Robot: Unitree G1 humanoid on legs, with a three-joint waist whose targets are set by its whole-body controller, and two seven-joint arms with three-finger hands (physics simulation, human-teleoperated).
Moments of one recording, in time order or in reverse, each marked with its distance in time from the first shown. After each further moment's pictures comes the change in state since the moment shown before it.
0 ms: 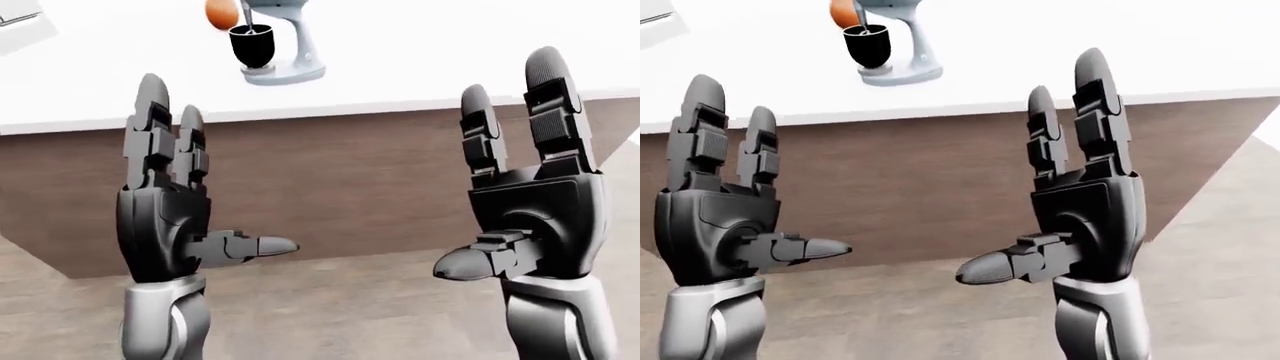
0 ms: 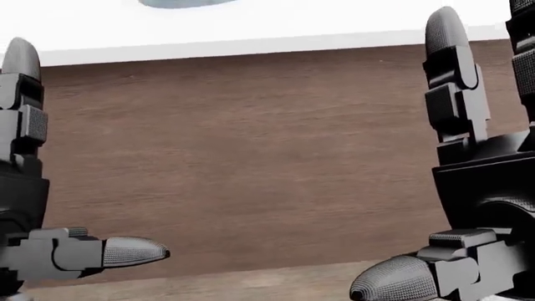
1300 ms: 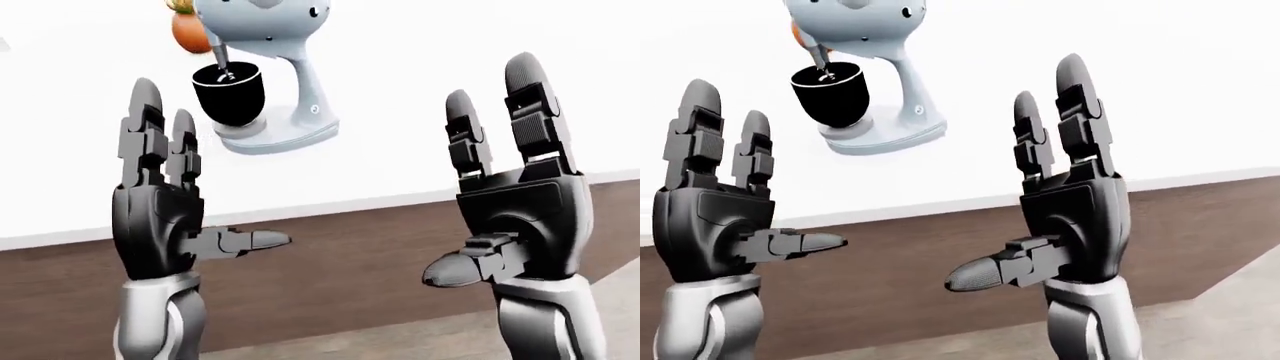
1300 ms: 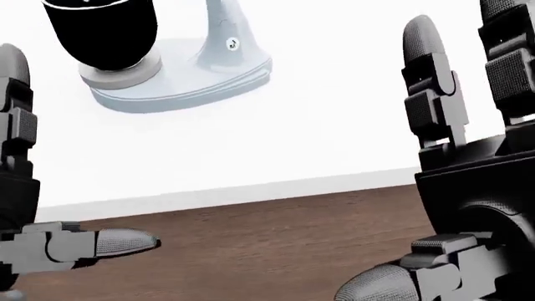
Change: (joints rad) left arm -0.007 0.008 0.030 0.014 0.006 0.023 0.016; right arm 0.007 0.013 0.037 -0.002 -0.013 0.019 0.013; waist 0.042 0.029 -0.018
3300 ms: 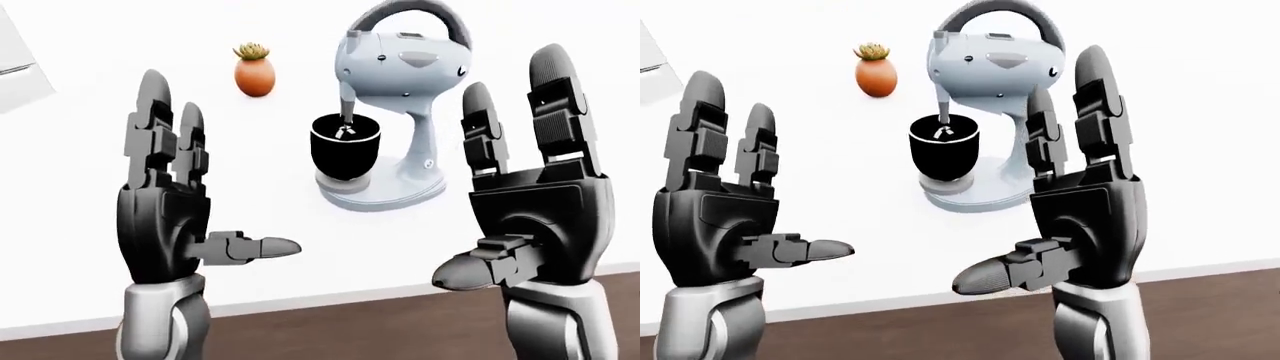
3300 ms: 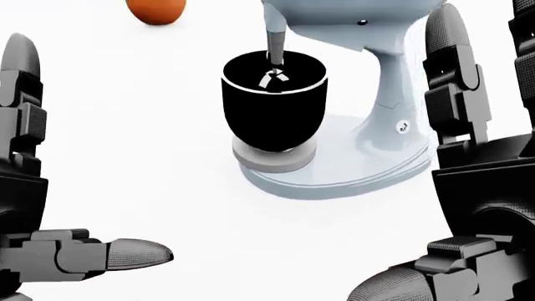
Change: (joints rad) left arm 0.005 -0.008 -0.037 -0.024 0.038 -0.026 -0.038; right arm 0.009 -0.001 -0.018 -0.011 -0.017 -0.045 0.013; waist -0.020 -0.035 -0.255
